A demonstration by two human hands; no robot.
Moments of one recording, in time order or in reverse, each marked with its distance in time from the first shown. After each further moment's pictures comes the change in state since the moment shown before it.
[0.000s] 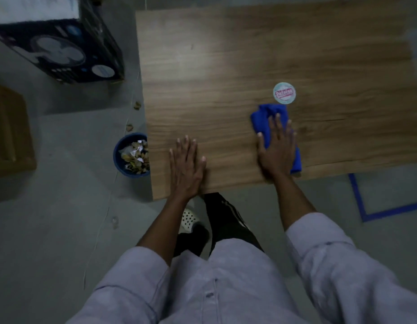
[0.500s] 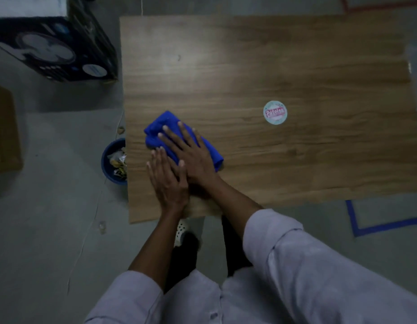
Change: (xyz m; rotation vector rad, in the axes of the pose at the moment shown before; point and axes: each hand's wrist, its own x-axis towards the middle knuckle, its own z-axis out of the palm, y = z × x) left_hand 0.032 0.024 0.023 -0.049 0.401 -0.243; right_hand 0.015 -0.155 0.043 -0.048 -0.147 -0.785
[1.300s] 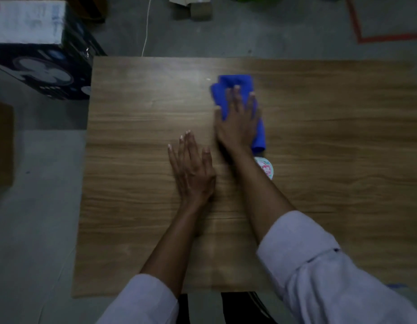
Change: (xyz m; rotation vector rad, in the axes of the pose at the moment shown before) left_hand 0.127 0.150 0.141 0.181 0.180 0.179; right_hand 0.134 0.242 -0.061 0.108 0.102 0.632
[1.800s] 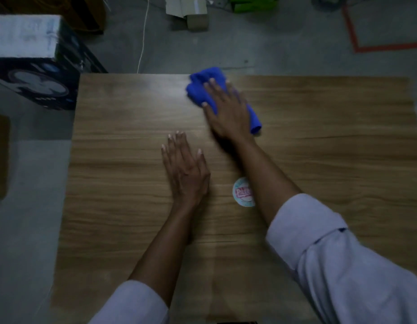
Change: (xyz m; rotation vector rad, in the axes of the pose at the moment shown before) left_hand 0.039 0.025 0.028 0.048 0.016 0.033; right_hand 0.087 0.022 -0.006 0.023 -0.084 -0.344
